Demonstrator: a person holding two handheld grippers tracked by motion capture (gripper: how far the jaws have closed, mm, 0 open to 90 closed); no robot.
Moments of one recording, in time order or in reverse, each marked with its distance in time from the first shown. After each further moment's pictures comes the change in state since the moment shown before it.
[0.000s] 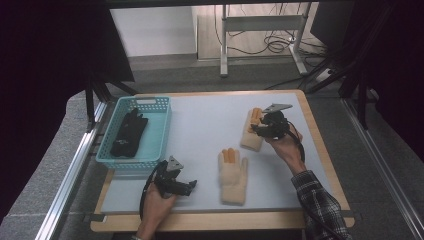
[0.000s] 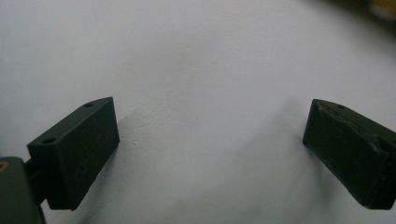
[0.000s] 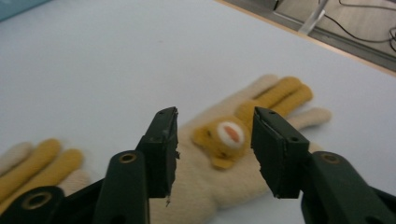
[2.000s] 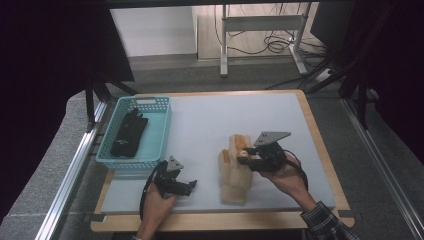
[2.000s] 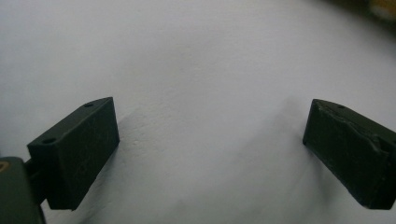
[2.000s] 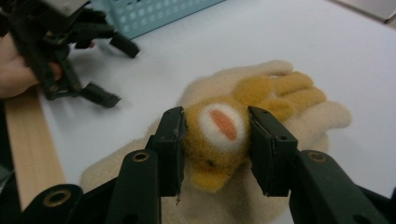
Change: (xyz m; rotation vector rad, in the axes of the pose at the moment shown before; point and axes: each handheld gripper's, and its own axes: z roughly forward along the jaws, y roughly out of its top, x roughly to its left) left arm 0.000 0.000 0.000 0.003 0.002 0.006; right arm 0.101 -0.021 -0.079 -0.027 0.316 -0.136
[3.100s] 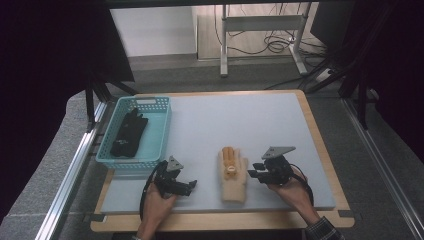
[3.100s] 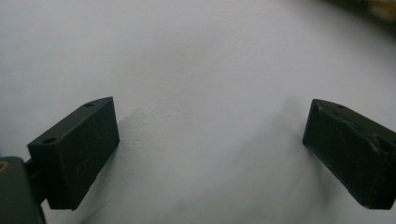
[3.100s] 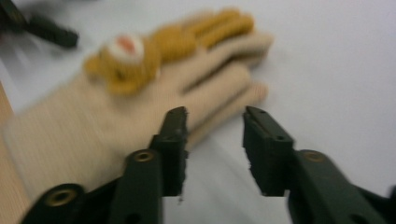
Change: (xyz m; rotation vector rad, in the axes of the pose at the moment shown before) left arm 0.000 0.000 0.000 0.001 0.000 0.001; right arm -0.014 -0.067 0.012 0.108 -0.033 0.106
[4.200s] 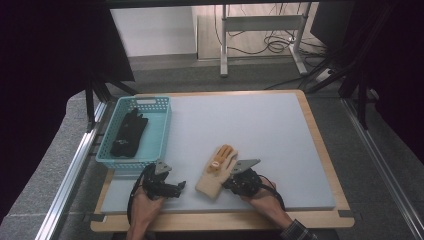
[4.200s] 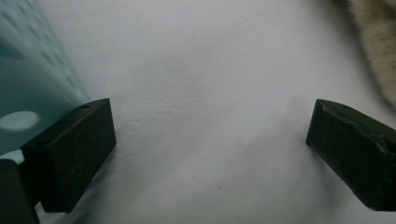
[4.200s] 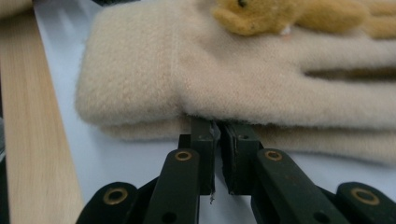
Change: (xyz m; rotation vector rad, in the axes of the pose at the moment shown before) left arm 0.016 -0.021 -0.020 -0.014 0.082 -0.041; right arm 0.062 0.013 0.064 0.001 0.131 -0.122
